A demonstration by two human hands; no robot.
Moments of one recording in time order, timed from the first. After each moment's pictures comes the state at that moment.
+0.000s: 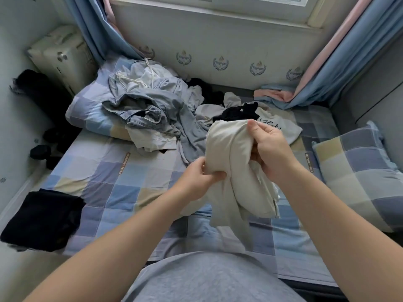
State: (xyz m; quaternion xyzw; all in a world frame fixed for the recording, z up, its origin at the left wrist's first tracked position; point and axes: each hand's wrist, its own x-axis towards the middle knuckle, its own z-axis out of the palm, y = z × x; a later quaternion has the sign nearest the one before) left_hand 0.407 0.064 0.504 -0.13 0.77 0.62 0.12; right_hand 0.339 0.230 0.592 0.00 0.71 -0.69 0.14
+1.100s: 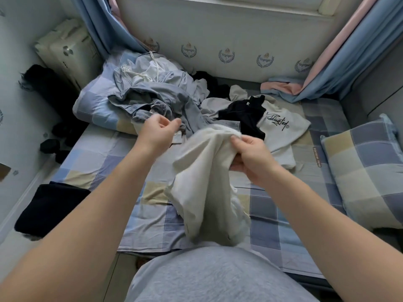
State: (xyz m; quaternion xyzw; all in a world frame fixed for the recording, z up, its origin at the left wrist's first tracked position) left_hand 0.379 -0.030 0.552 -0.25 0.84 0.49 -0.06; right_hand 0.356 0.202 0.553 0.03 0.71 -0.67 0.24
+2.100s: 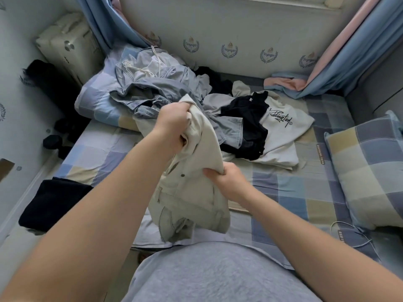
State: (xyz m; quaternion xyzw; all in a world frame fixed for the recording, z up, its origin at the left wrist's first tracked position) left_hand 0.366 0.008 0.588 -0.28 0.60 0.74 -0.04; right_hand 0.394 0.182 0.493 -0.09 0.82 -0.50 0.28
